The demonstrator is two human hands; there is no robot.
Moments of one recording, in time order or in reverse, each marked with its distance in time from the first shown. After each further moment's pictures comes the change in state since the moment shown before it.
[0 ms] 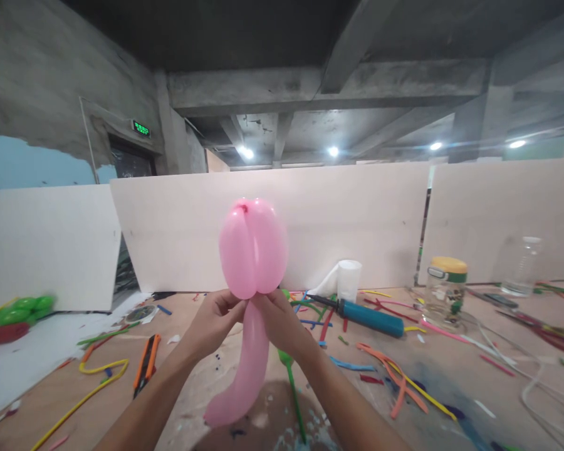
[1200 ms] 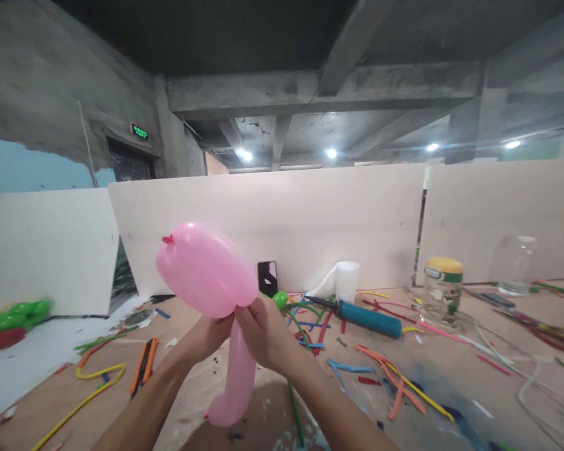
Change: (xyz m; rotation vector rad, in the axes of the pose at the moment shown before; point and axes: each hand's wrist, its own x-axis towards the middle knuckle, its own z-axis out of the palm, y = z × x) left_hand -0.005 -0.010 -0.016 0.247 -0.087 -0.079; right_hand -0.009 -0.009 0.012 -0.428 -0.047 -0.312
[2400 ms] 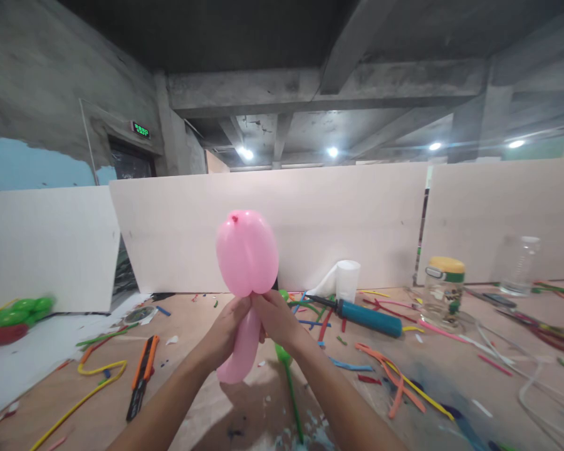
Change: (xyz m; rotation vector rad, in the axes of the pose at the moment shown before) left_hand 0.010 -0.004 0.039 -0.624 0.028 -0.044; right_hand 0.007 0.033 -0.003 0.383 -0.026 0.418
